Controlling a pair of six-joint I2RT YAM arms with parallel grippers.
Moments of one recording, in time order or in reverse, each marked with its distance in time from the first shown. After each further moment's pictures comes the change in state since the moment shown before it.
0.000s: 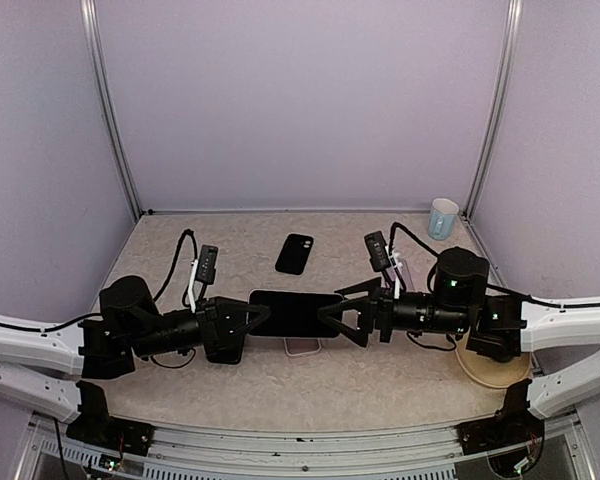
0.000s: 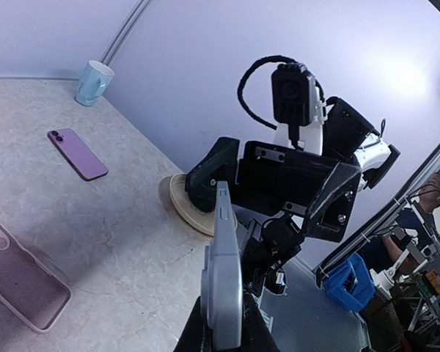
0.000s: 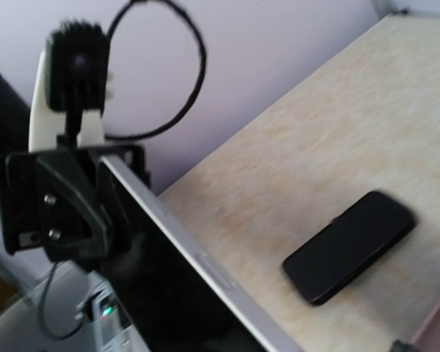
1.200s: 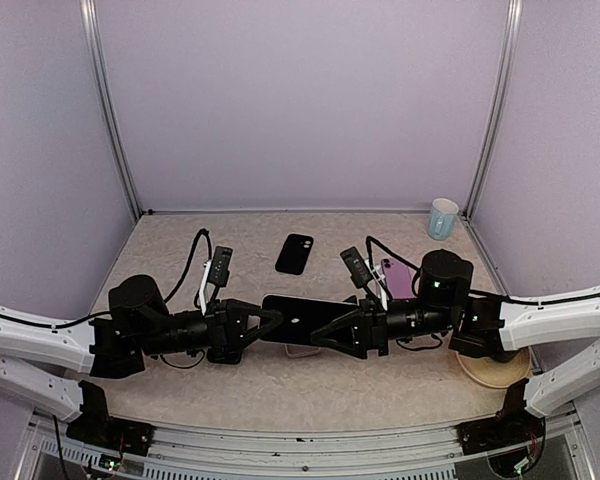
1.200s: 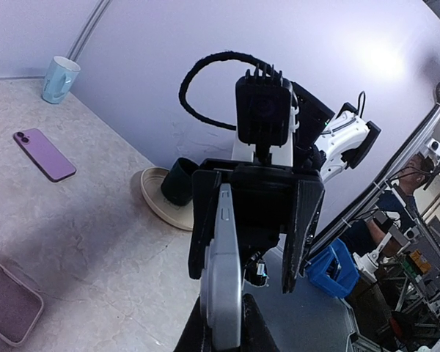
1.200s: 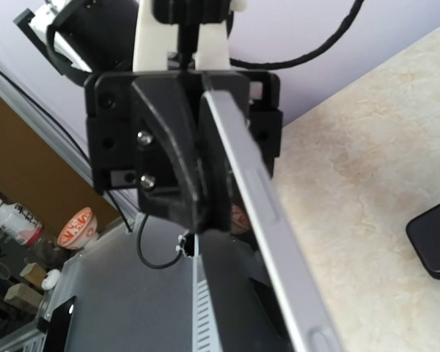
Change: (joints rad) left arm -0.016 0.092 0.033 0.088 0.077 0.010; right arm -0.010 0.139 0.000 0.161 -0.370 0.041
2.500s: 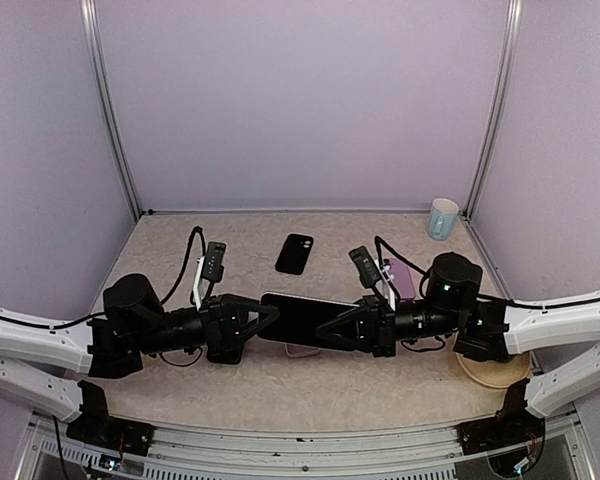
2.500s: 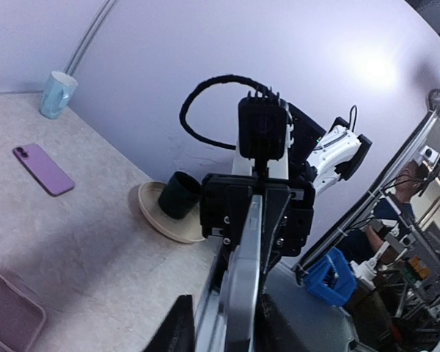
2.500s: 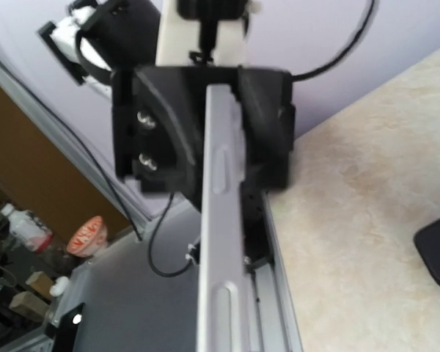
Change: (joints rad) left arm 0.007 -0.017 -0.011 0.040 0.011 -0.017; right arm -0.004 -0.032 -0.040 0.067 -0.013 0.023
